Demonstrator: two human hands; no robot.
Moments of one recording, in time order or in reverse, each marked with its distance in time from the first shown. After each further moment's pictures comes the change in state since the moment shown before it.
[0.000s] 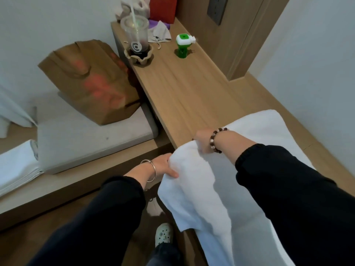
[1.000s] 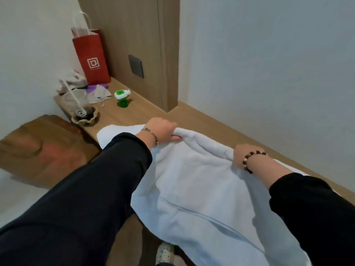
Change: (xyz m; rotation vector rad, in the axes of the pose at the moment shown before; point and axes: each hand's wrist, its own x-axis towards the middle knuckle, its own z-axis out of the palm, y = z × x) left_hand -0.014 0.267 -0.006 1.476 0.537 0.721; right_hand -0.209 0.139 0.045 0.184 0.261 0.761
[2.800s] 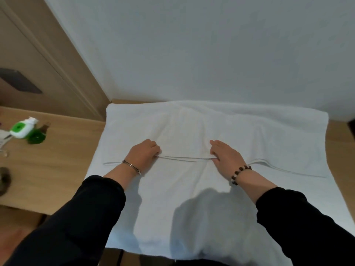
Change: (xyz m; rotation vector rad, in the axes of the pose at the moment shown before) left_hand 0.066 0.049 0.113 -0.457 0.158 0.583; right_hand 0.020 0.014 0.144 0.637 0.267 0.078
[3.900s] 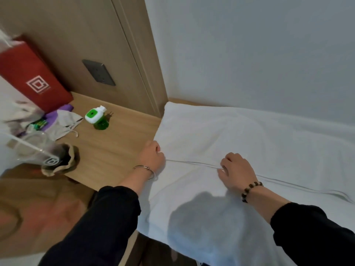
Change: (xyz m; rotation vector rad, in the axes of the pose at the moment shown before) left_hand -0.084 -0.093 -0.035 -0.353 0.058 -0.947; right_hand 0.042 -0.128 0.047 -0.148 -0.007 -0.174
